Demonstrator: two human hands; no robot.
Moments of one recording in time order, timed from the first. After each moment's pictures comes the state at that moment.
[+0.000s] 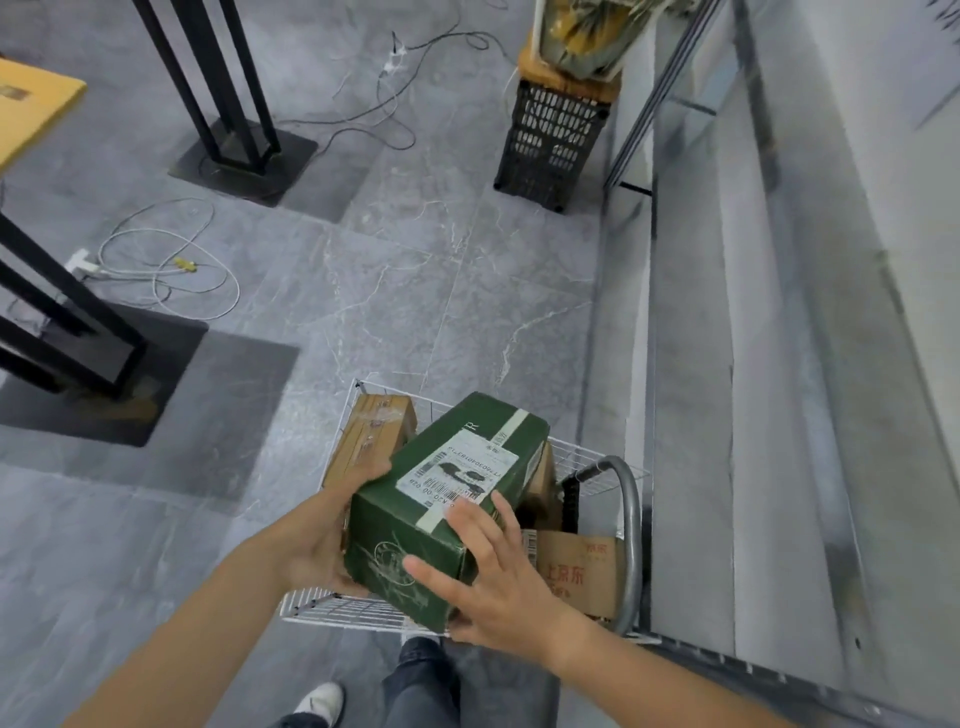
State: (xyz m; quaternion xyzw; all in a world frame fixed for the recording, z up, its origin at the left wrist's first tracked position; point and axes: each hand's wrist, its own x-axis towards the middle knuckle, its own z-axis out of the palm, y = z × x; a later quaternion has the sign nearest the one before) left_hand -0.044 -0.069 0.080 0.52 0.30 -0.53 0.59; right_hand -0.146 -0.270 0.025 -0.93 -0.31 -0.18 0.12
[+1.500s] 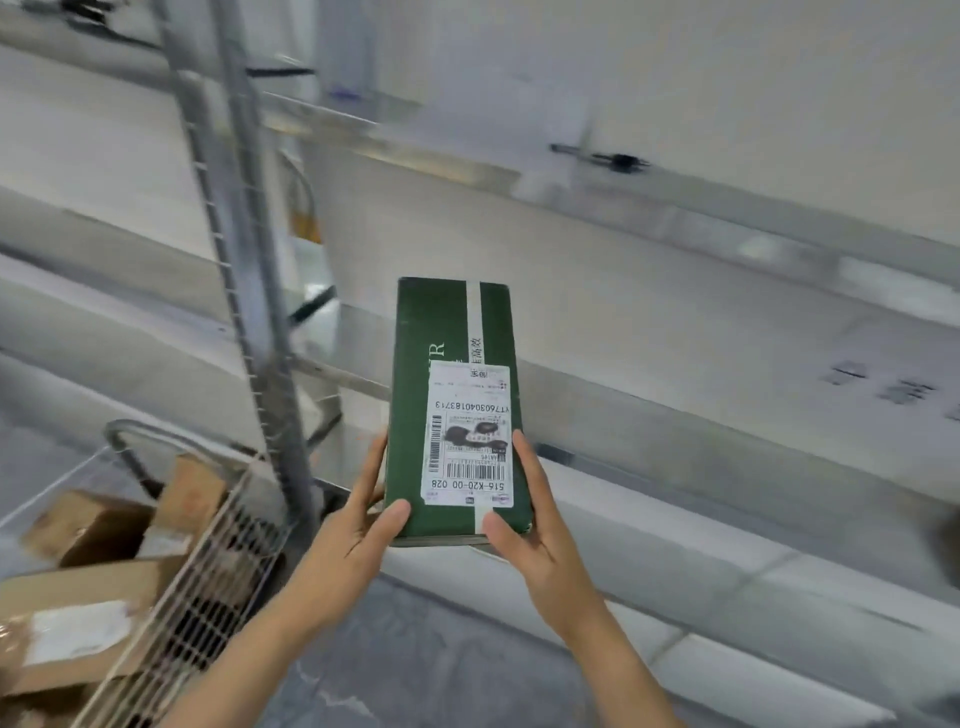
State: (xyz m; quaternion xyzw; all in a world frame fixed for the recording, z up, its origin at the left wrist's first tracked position) left_hand -0.521 -0.038 0.217 0.43 -0.61 -0.51 0.43; right_hand -0.715 -0.011 0.230 -0.58 0.49 -0.47 0.46
